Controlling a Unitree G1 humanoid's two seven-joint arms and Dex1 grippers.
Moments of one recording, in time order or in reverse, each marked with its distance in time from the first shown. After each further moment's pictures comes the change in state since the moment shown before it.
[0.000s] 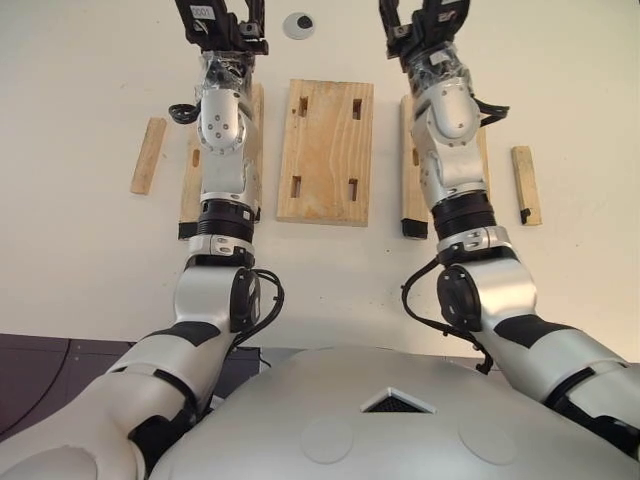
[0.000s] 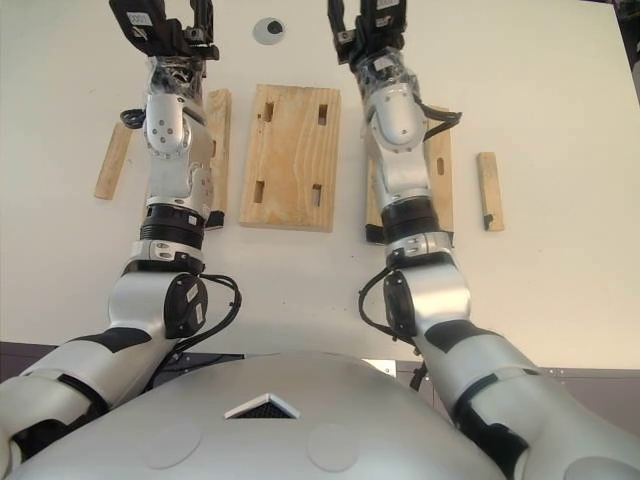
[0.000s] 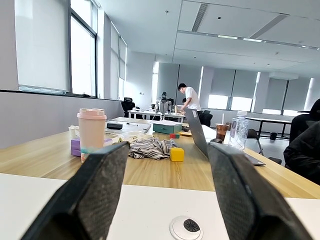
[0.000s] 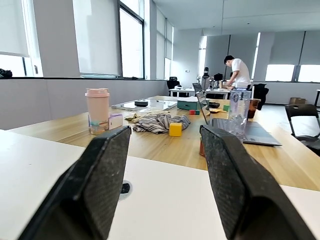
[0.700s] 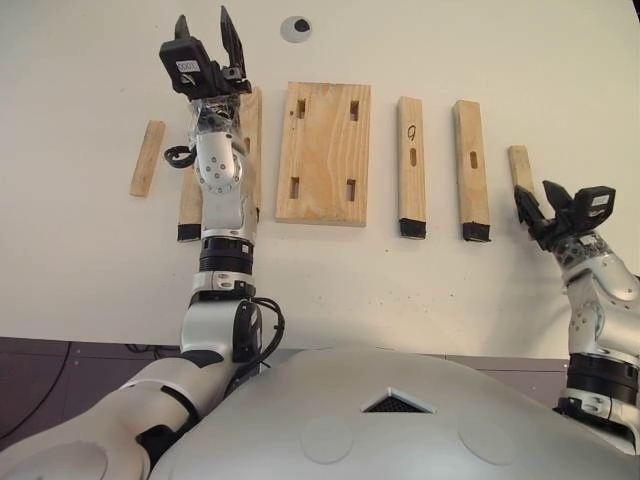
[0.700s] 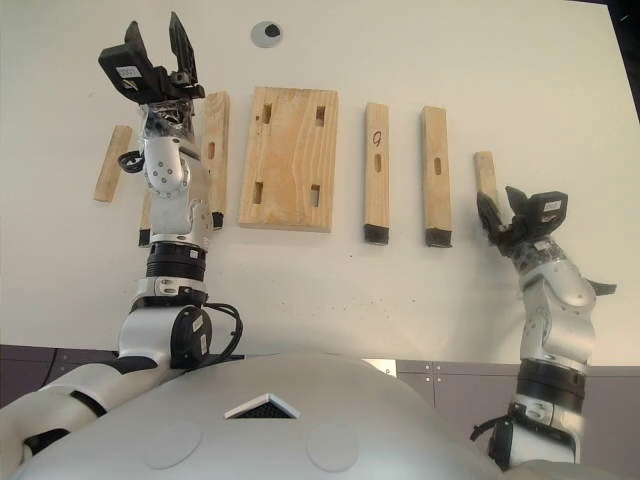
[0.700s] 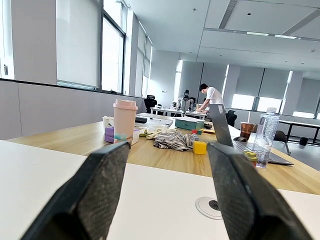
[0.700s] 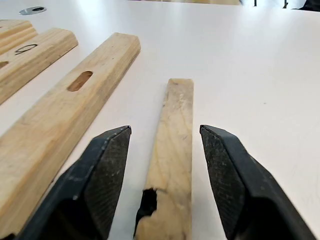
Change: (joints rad) left arm 0.201 -0.023 -0.002 -0.180 0.029 0.022 0.087; right arm 0.928 -0.434 -0.286 -0.659 0.316 0.531 0.402
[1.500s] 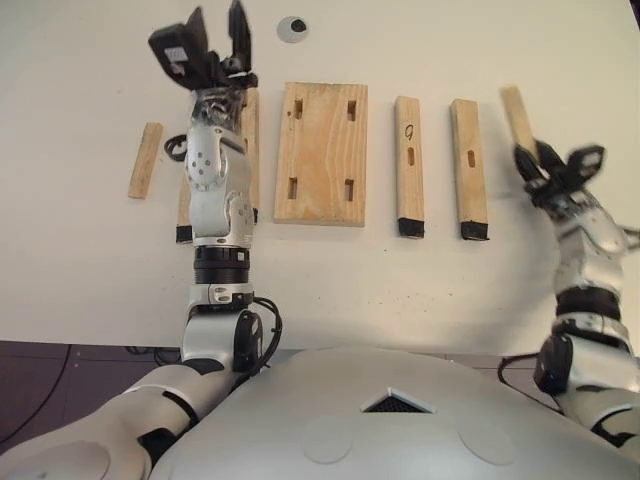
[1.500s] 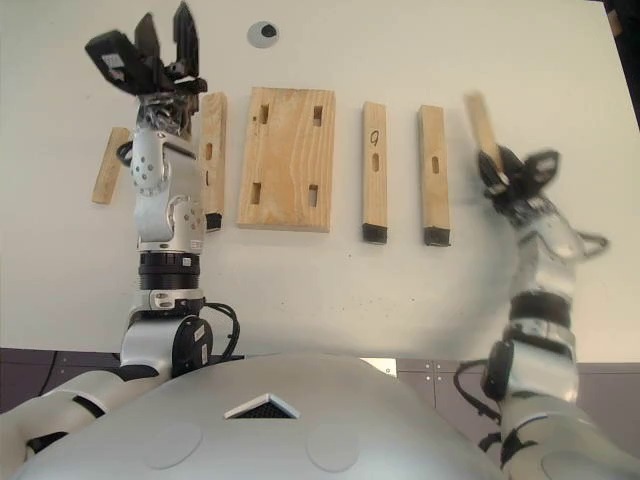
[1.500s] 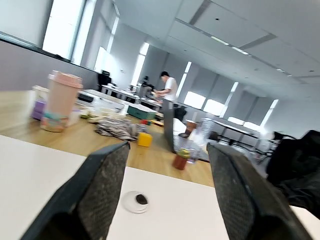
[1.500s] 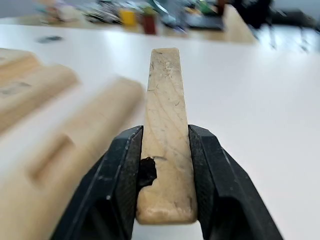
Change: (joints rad) left arm 0.014 -0.003 -0.029 -0.357 -0.393 0.439 -0.227; right arm -0.593 0.052 0.140 0.608 -0.081 -0.541 0.266
